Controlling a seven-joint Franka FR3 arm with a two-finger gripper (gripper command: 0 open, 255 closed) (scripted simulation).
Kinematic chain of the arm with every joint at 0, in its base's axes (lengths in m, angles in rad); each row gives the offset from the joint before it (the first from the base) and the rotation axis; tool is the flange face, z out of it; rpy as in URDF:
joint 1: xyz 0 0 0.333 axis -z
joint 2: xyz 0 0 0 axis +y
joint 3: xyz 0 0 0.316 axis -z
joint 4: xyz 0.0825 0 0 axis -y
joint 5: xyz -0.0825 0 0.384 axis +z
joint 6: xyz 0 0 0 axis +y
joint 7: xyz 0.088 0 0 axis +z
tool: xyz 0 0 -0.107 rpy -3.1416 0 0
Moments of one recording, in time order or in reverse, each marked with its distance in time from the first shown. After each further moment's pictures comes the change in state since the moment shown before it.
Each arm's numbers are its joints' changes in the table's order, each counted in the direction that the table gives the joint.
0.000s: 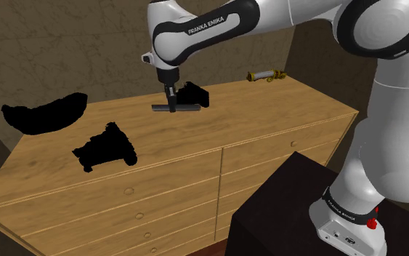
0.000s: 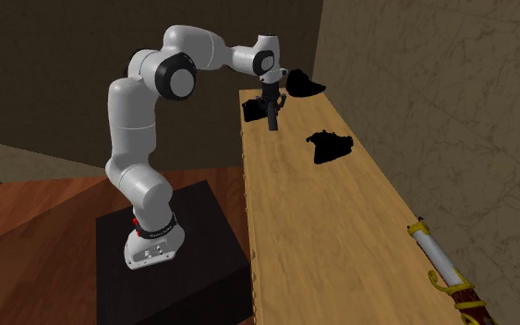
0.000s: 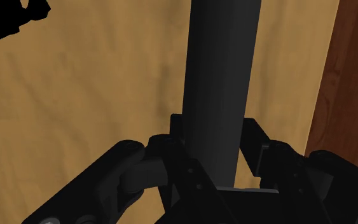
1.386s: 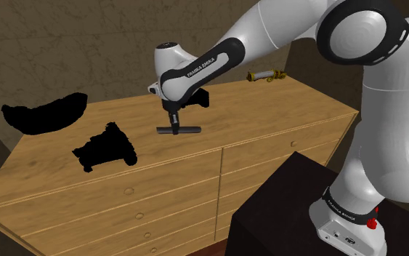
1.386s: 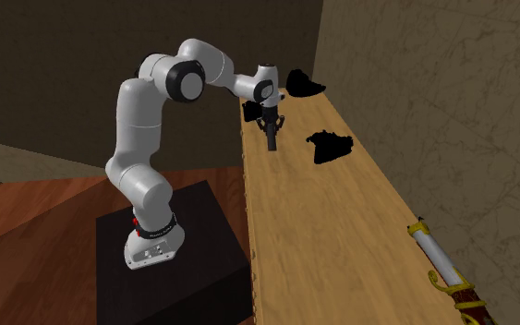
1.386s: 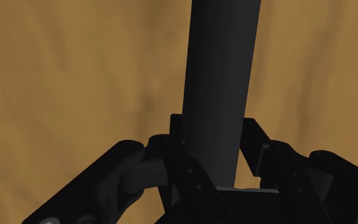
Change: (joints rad) arm 0.002 0.094 0.001 -0.157 -0.003 -0.251 -0.011
